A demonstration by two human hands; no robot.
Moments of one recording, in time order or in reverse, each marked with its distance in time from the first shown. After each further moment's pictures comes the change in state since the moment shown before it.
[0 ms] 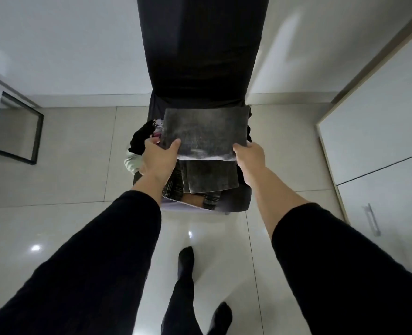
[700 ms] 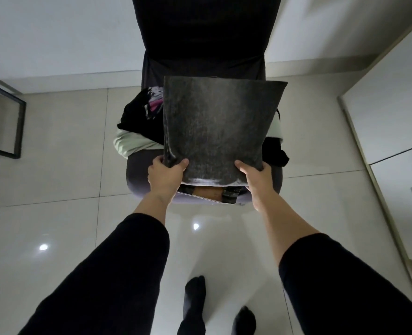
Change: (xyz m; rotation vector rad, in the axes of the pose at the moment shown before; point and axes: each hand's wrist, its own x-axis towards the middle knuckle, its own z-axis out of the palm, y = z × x) left_hand 0.050 -0.149 0.054 0.072 -0.105 -0.094; right_hand 0.054 0.167 0.071 0.336 0.012 0.257
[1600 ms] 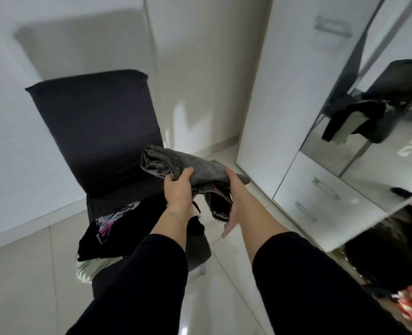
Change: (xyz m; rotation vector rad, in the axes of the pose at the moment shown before) left_hand -0.240 0.280 0.011 -0.721 -0.538 0.145; right_hand -0.232 -0.228 -0.140 0.459 0.063 0.181
